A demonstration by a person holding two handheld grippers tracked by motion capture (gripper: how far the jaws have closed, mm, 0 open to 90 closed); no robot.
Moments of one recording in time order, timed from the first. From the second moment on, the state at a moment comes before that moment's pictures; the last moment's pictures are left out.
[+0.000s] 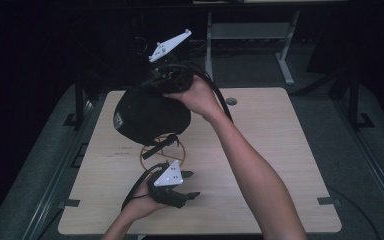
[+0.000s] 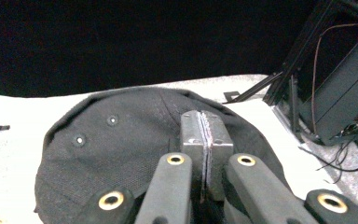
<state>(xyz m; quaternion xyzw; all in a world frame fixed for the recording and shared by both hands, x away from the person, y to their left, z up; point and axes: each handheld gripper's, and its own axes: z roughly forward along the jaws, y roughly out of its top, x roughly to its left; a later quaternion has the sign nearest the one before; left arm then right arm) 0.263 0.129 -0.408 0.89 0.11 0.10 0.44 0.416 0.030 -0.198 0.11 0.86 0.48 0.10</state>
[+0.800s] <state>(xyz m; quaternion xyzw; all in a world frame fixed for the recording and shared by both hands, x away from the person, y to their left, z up) 0.258 0.126 -0.414 0.89 0.10 0.10 0.43 0.422 0.022 -0.225 0.15 0.86 0.48 0.06</state>
